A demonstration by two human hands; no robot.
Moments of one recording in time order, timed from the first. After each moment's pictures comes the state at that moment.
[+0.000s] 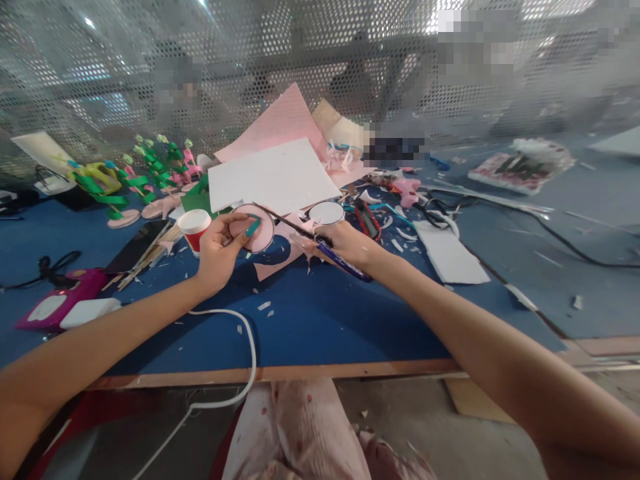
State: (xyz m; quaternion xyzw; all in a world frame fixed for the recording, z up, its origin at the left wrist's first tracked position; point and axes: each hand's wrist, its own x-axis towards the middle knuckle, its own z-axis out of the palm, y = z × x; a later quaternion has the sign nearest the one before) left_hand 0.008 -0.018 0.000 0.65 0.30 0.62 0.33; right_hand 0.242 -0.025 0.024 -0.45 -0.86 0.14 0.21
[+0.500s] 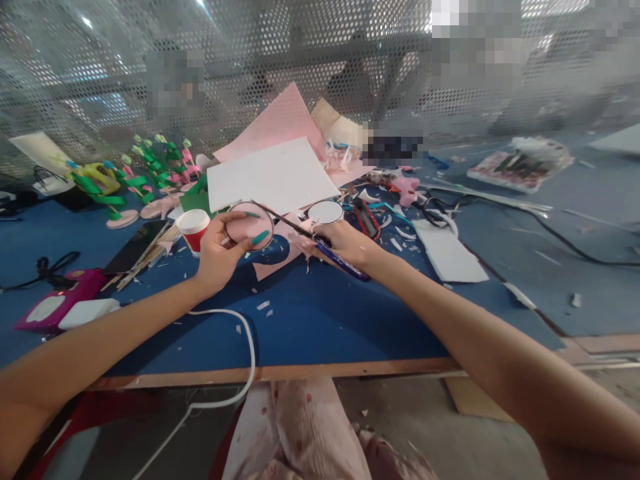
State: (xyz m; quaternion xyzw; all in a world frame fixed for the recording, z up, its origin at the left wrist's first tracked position) left_hand 0.005 -0.016 -0.005 0.70 0.32 0.58 0.26; right_hand 0.245 -0.021 0.014 -0.43 -0.86 0.12 0.24
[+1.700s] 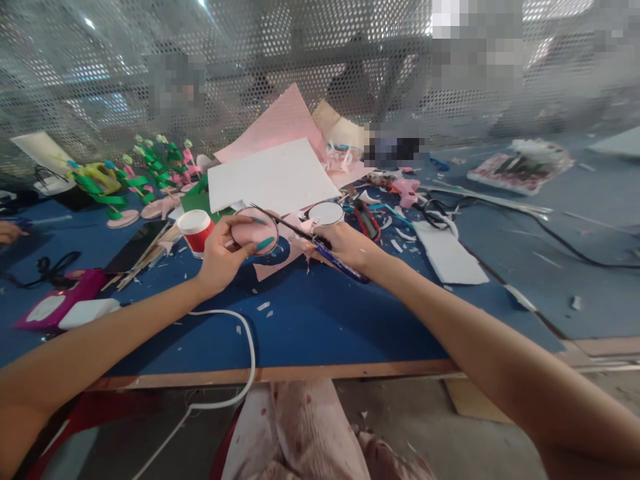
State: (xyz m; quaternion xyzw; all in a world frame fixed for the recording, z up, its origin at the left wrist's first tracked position) left_hand 0.007 -0.022 -0.001 0.69 0.32 0.56 0.32; right_hand 0.240 -0.027 0.025 -0.44 -0.86 0.14 0.22
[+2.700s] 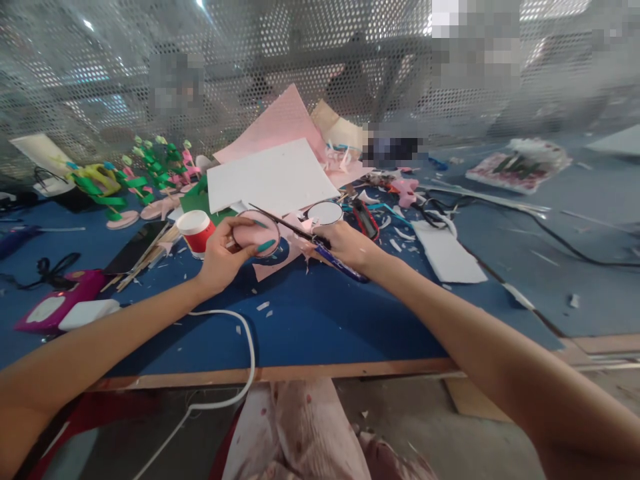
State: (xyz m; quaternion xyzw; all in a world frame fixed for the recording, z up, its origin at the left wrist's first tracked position) left_hand 0.009 -0.024 0.002 0.69 0.32 0.55 0.35; right_hand 0.240 -0.028 0.026 -0.45 -0.85 0.15 0.23
